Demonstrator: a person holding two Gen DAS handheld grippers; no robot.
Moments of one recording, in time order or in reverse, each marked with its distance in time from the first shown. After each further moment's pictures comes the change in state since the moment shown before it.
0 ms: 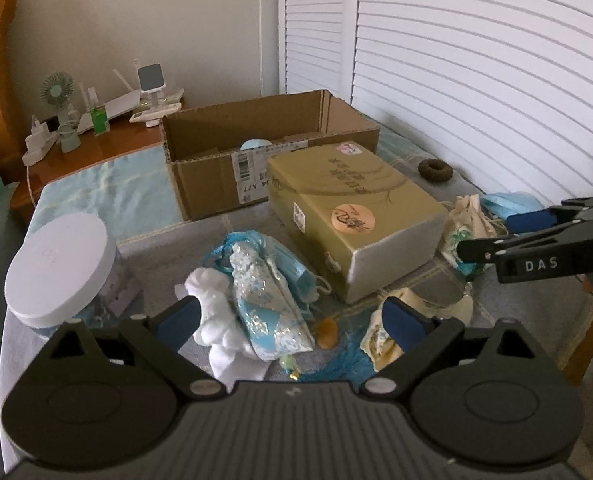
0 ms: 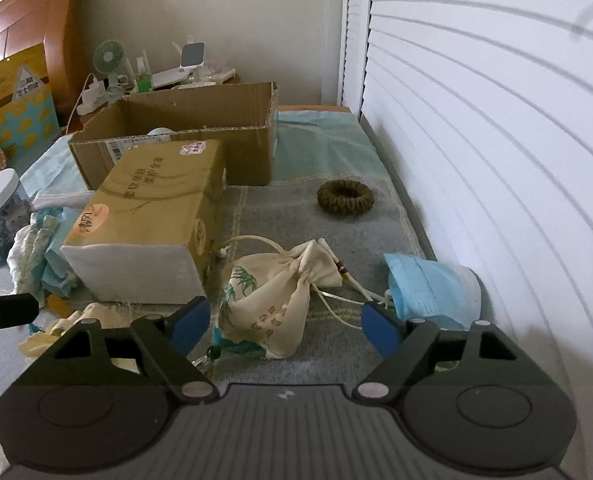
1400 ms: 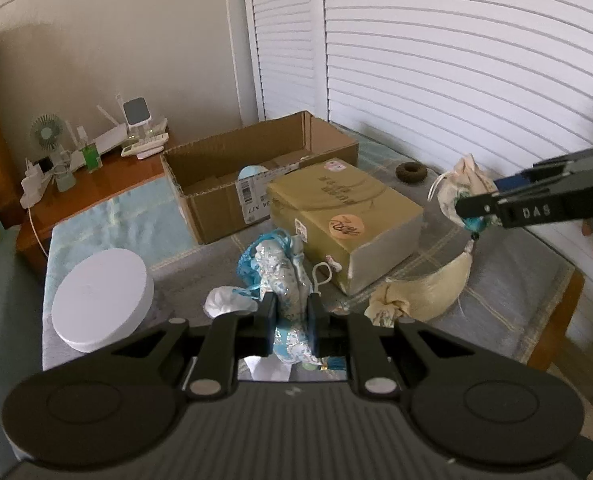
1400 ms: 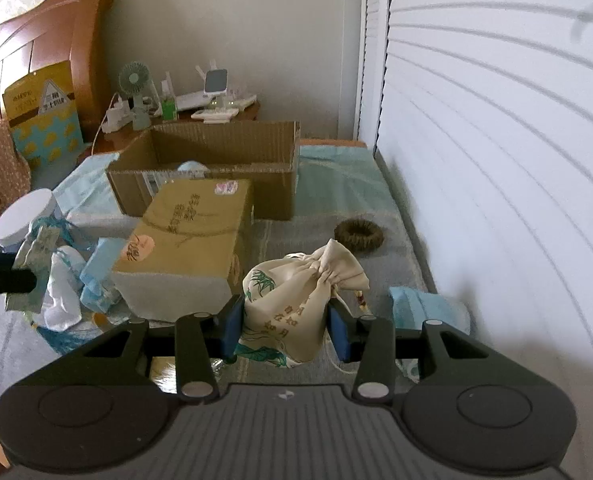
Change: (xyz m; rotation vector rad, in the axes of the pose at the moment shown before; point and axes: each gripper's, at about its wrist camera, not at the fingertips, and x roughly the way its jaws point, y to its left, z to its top) left arm -0.047 0.010 0.003 0.131 -0.034 -0.028; right arm -0.044 0.007 0.010 -0.033 -0.086 0.043
